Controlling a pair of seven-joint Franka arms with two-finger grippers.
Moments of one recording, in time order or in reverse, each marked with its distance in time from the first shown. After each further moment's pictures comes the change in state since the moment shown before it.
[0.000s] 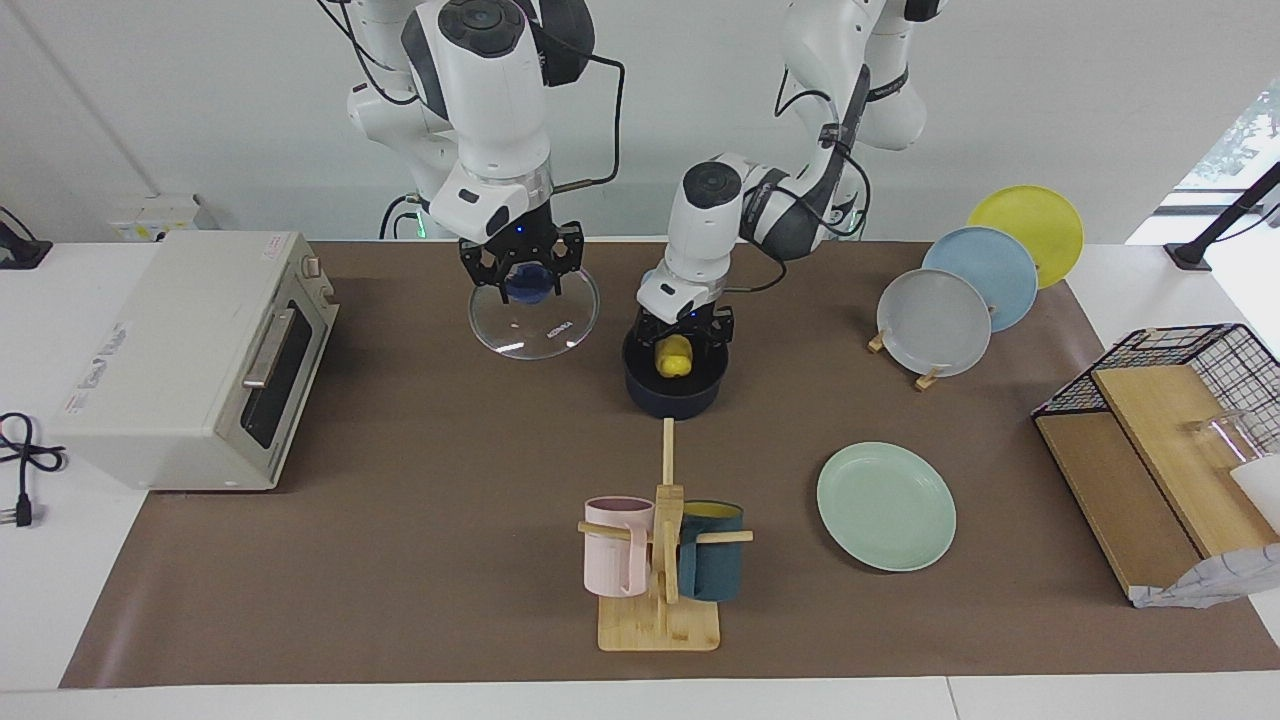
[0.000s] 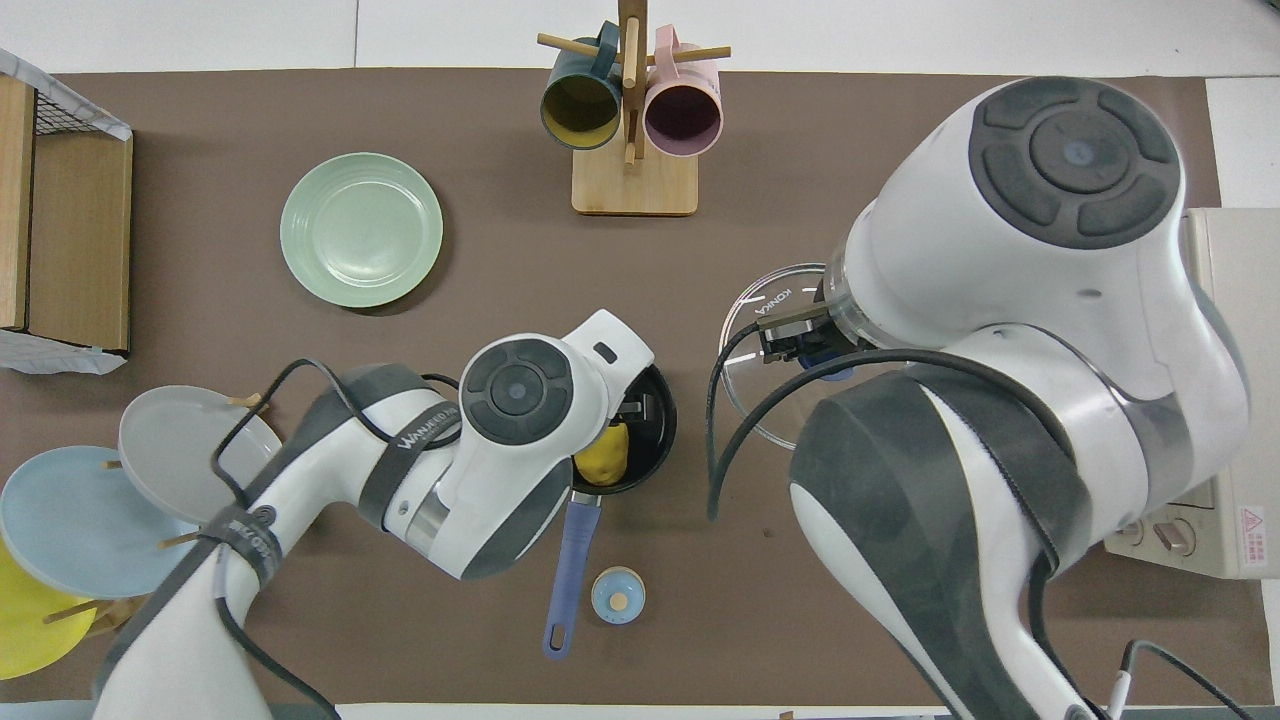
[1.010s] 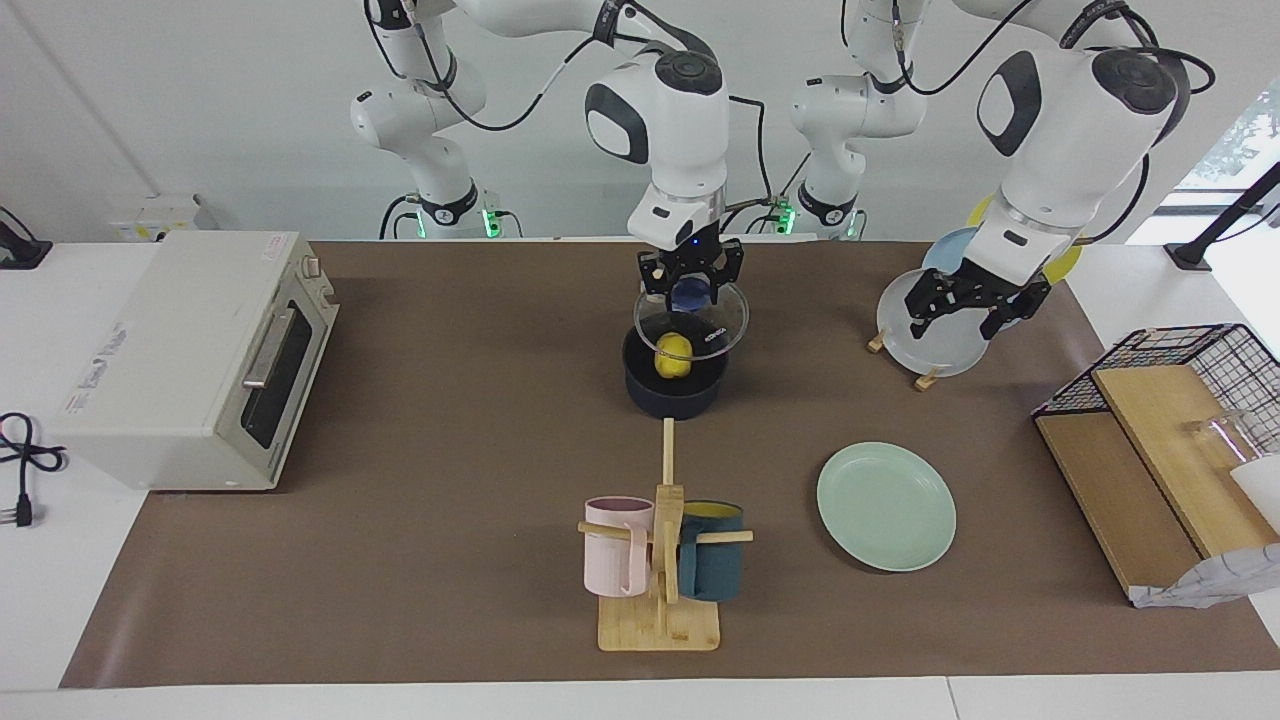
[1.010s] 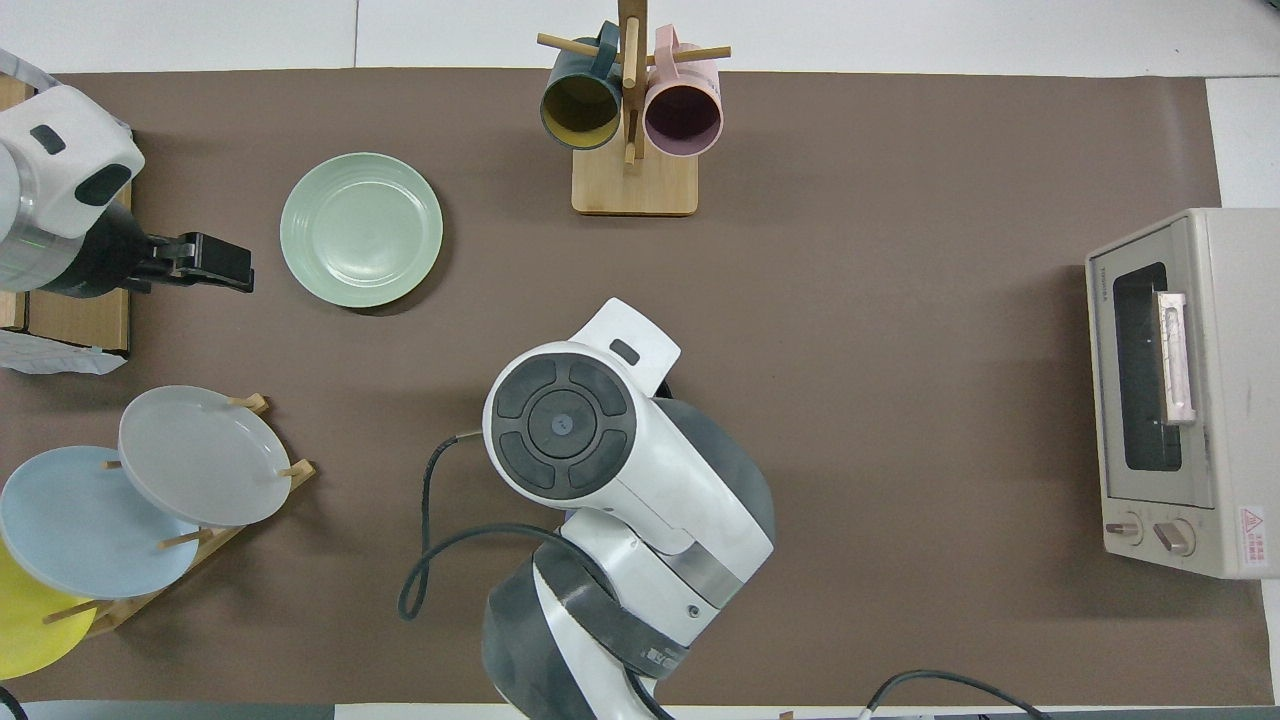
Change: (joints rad) left arm 0.554 -0.113 0.017 0.296 0.018 -0.416 0.582; right arm 0.333 0.170 0.004 -0.081 -0.031 0.363 0.424
